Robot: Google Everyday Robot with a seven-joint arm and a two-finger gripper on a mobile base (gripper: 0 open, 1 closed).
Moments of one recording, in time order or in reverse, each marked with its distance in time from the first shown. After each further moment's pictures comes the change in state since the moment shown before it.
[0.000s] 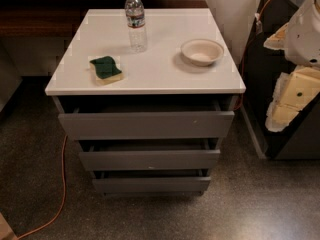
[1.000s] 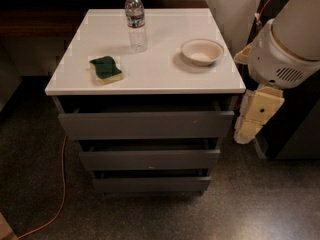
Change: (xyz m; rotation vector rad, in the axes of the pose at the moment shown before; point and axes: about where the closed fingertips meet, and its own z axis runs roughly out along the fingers) arm -0.036 0.018 0.039 -0.028 -0.049 -0.048
